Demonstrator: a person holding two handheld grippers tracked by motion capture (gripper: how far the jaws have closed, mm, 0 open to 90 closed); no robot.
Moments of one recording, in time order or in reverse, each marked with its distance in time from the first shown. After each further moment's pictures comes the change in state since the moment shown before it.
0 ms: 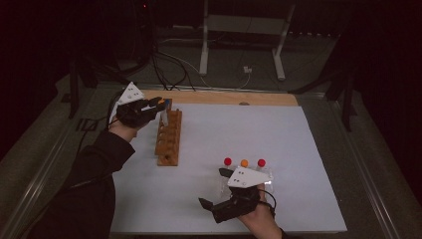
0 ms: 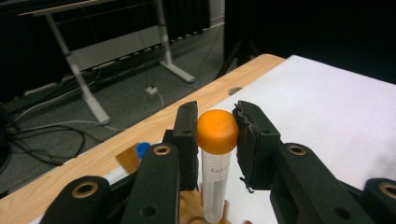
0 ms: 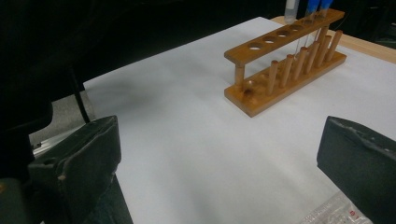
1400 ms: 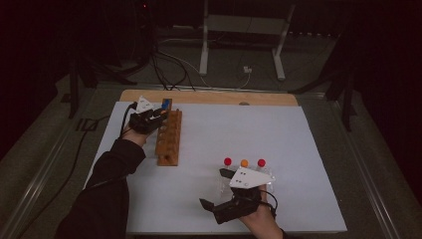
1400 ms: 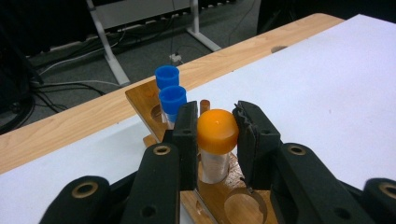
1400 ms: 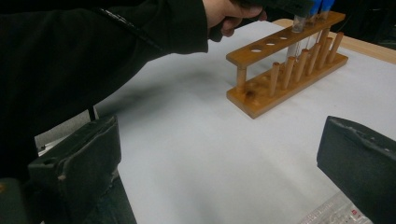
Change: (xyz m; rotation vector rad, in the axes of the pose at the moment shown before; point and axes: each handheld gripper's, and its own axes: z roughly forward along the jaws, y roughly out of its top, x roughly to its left) left arm 0.006 -0.062 0.054 0.110 0.094 -0.063; right arm 0.000 -0.001 -0.003 -0.014 0.011 0.007
